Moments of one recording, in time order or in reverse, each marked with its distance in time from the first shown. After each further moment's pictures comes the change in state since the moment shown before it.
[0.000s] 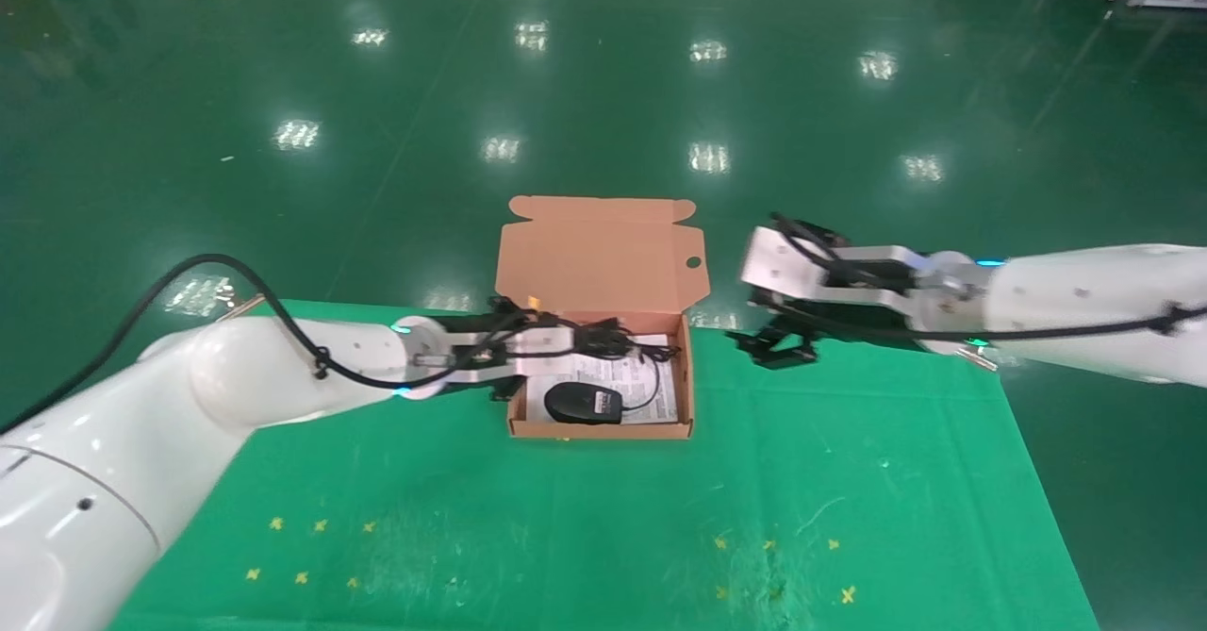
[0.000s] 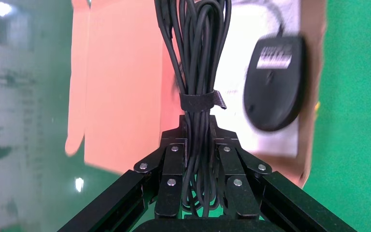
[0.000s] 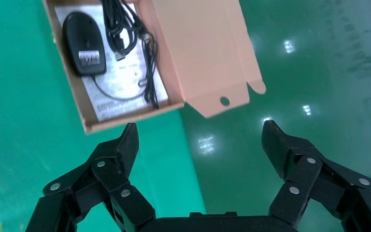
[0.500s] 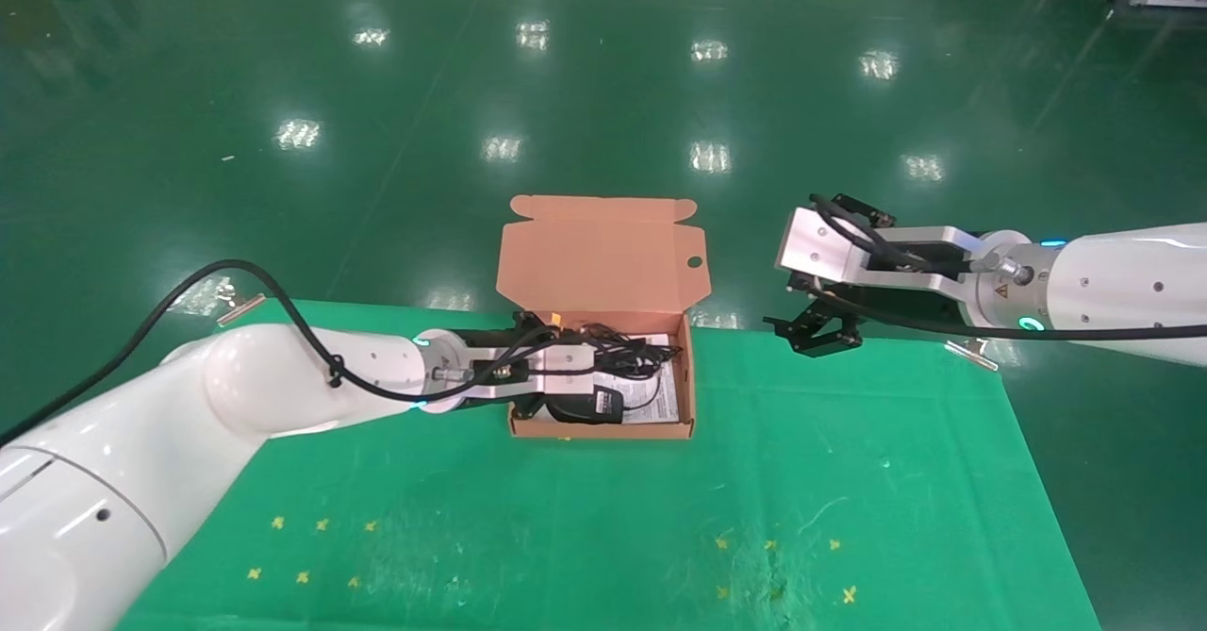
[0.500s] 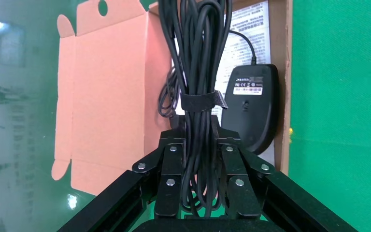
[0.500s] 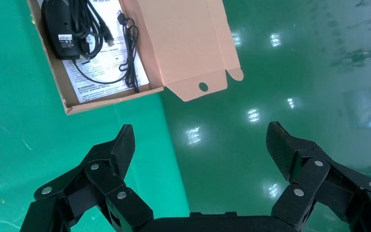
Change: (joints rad) left arm 0.000 0.007 0.080 -0.001 -0.120 -0.006 0.044; right arm 0.023 0.084 -0.008 0.133 -0.079 -0.021 0.113
